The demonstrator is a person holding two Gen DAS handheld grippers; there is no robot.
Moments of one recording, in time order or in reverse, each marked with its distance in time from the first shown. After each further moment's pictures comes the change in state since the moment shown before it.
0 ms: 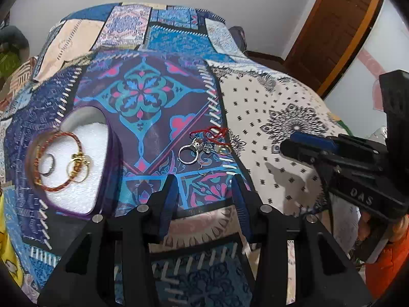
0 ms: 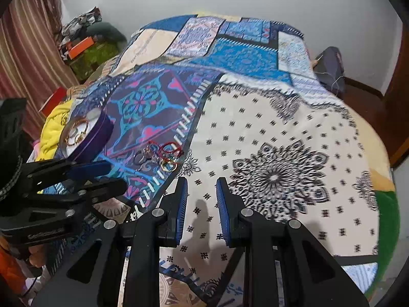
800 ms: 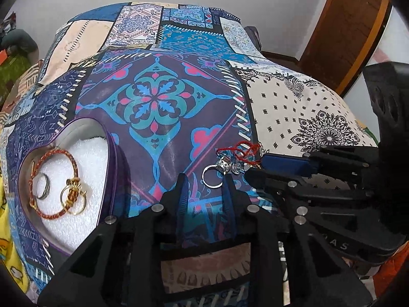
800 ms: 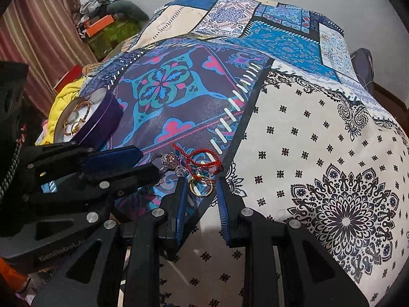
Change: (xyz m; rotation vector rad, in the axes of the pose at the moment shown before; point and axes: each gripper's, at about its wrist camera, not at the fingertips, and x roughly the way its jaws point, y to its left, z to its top) left arm 0.027 0.013 0.016 0.006 -0.012 0.081; right arm 0.052 0.023 0.013 -0.094 0.081 0.104
